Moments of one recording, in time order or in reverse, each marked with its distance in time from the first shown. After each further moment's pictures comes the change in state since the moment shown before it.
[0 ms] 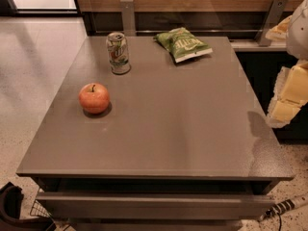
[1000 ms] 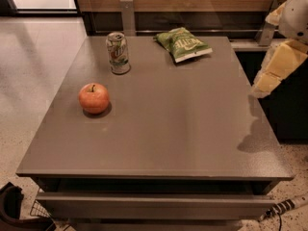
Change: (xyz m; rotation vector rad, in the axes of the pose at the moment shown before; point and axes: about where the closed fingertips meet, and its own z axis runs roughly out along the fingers) arm -0.006 -0.063 0.015 0.074 -0.086 0.100
